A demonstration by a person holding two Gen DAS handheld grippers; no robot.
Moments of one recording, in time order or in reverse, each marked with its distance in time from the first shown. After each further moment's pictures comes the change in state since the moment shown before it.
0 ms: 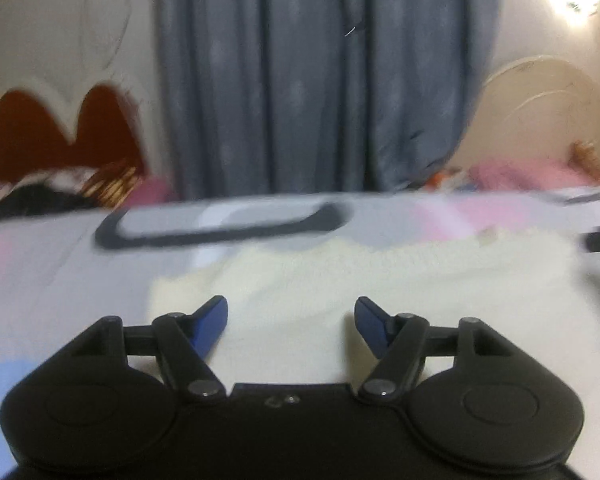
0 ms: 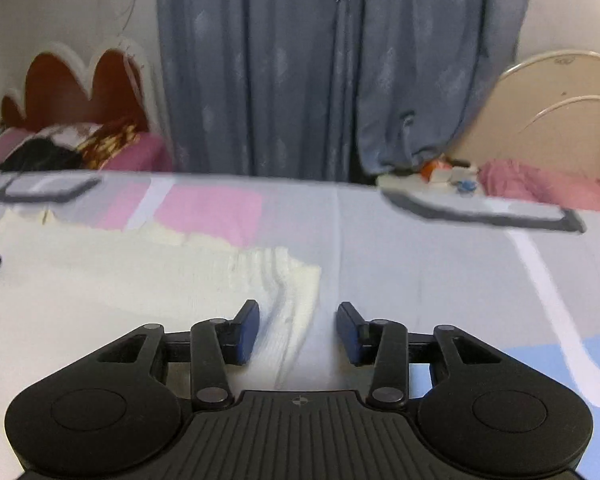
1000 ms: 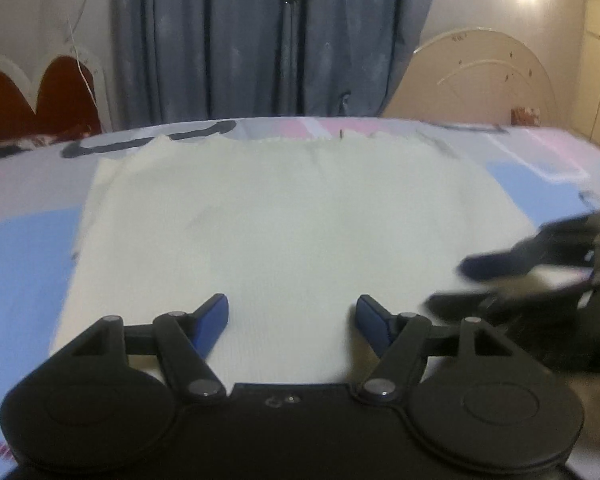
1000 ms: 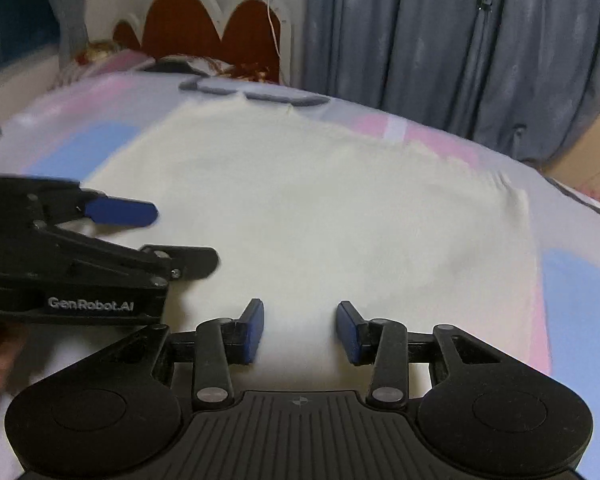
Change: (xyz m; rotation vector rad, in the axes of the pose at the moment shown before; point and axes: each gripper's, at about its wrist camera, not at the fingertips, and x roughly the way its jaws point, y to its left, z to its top) left arm -0.096 -0.053 -0.090 0.032 0.133 -0.092; right arm -0.098 0.141 -0.095 -0.253 0.132 0.184
